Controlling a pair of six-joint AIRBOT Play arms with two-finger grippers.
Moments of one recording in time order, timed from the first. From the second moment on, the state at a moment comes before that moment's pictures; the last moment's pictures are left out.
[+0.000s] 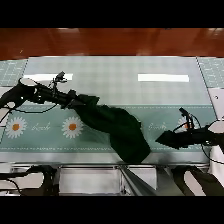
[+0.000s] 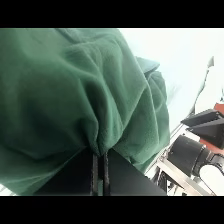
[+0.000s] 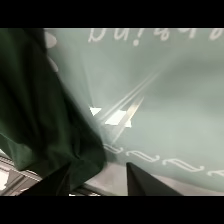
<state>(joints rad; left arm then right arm) 0.04 -1.49 0.96 0.58 -1.28 -1.12 -0.22 -0.81 0.36 -0.96 1.32 1.35</state>
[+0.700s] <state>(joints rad) 0.04 -1.48 0.96 0.58 -1.27 -1.12 0.17 -1.24 0.51 -0.75 1.07 1.27</state>
